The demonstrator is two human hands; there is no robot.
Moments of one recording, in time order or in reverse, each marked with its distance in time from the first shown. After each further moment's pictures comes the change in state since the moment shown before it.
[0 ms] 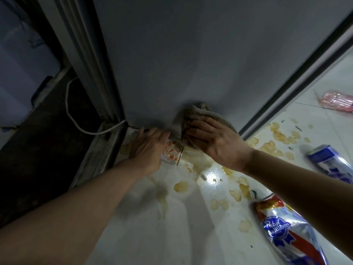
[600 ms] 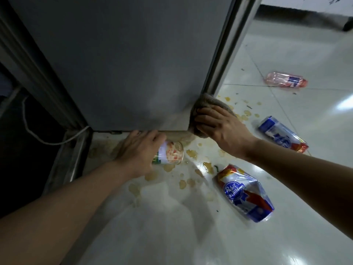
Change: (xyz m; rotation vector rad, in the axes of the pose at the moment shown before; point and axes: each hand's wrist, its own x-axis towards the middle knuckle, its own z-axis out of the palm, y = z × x) left_hand -0.015 0.075 -0.044 0.070 0.011 0.302; right_hand -0.103 0.012 -0.065 0.012 -0.087 0.339
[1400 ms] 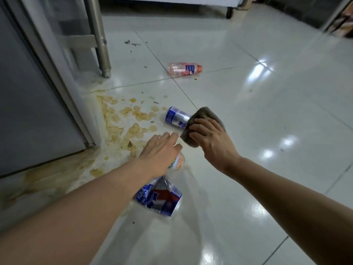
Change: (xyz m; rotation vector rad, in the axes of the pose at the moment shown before) left_hand 0.145 0.263 -0.014 0.191 -0.116 0.514; right_hand -0.221 0.066 -0.023 0.058 -0.040 0.657
